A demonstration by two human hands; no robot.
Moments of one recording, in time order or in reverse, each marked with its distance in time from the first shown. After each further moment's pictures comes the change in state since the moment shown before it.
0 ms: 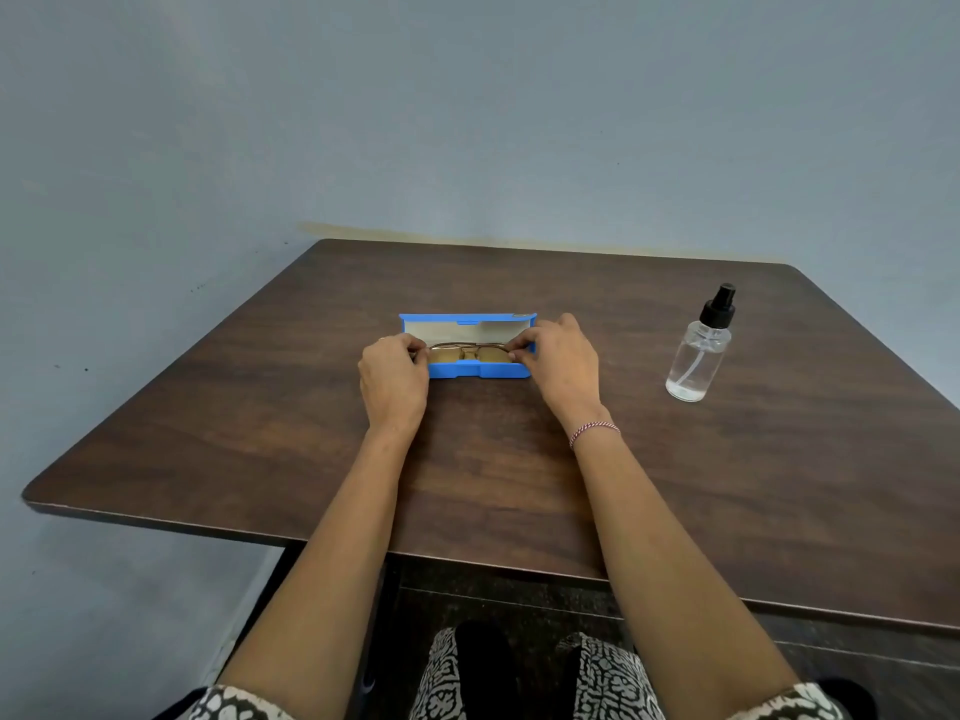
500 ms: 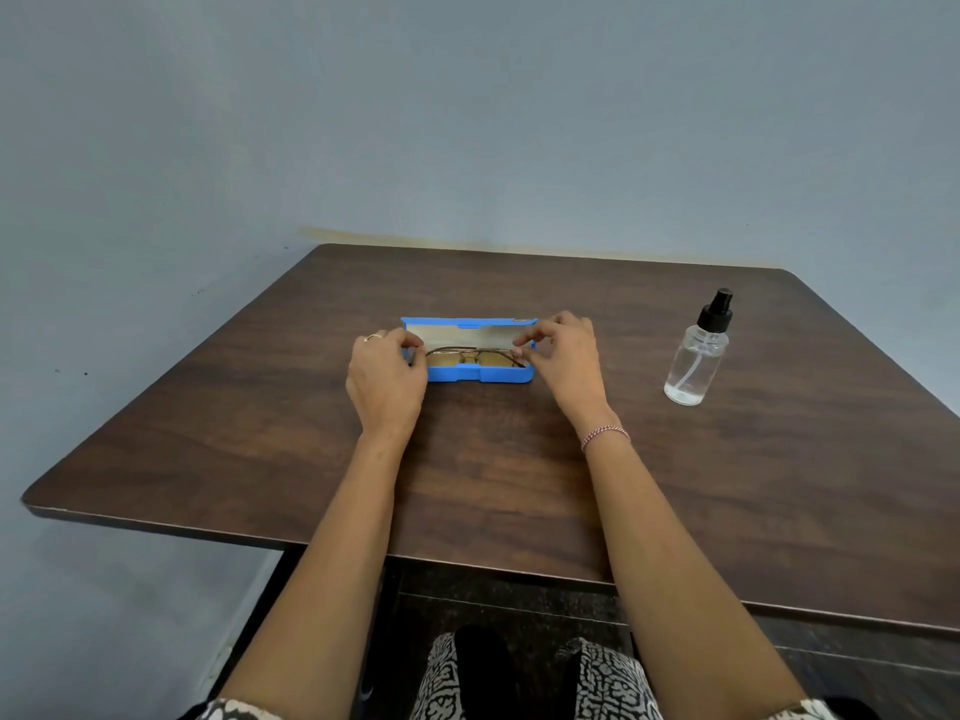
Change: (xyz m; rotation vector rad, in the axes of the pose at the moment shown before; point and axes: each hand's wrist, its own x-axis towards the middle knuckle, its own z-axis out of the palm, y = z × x) left_hand 0.001 -0.004 -0.007 0.106 0.103 0.129; right_hand 0.005 0.012 0.002 0.288 0.014 0.053
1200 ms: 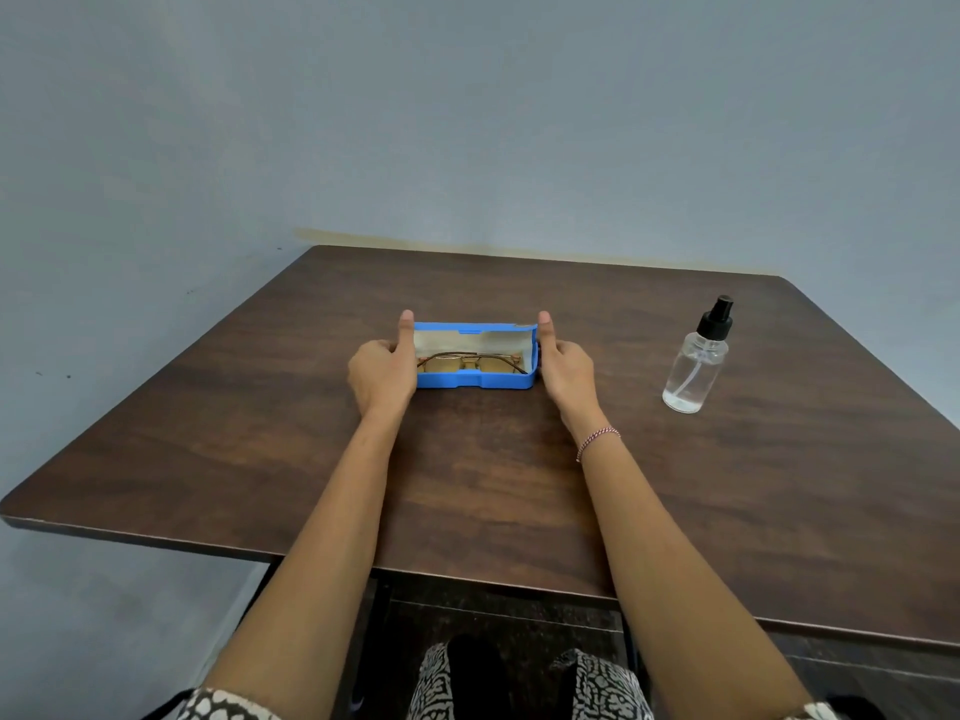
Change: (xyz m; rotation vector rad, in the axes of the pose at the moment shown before) left_hand 0.019 0.009 0.008 -0.300 -0.178 -0.441; right_hand 0.000 0.000 0.006 0.466 -0.020 0.455
